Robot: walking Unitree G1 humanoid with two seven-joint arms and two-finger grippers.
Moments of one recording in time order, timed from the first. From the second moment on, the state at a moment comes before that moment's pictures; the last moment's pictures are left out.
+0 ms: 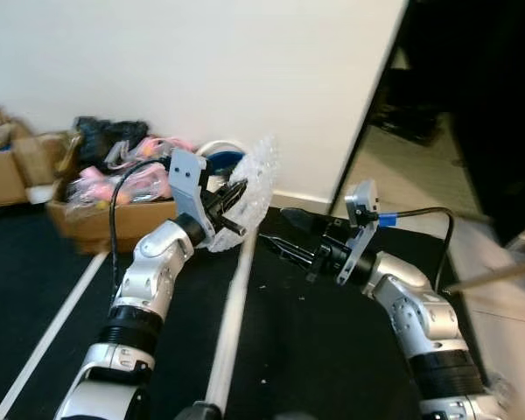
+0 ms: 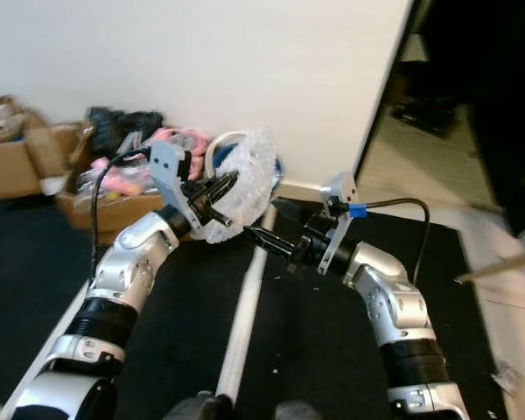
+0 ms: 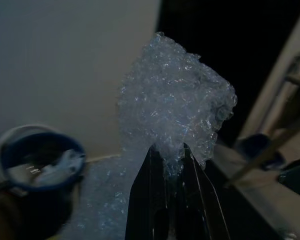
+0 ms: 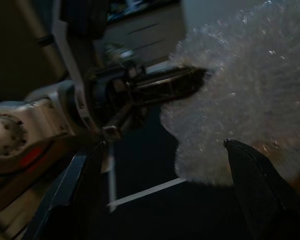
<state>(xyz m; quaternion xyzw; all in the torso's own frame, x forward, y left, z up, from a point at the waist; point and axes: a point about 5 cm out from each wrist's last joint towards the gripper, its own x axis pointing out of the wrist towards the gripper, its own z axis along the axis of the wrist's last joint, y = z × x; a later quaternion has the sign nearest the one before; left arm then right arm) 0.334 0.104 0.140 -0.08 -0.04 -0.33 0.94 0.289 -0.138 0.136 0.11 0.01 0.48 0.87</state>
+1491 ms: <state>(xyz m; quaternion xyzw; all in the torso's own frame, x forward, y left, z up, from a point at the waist) 0.334 0.099 0.140 -0.09 -0.04 -0.33 0.94 0.289 -0.142 0.136 0.11 0.01 0.48 0.87</state>
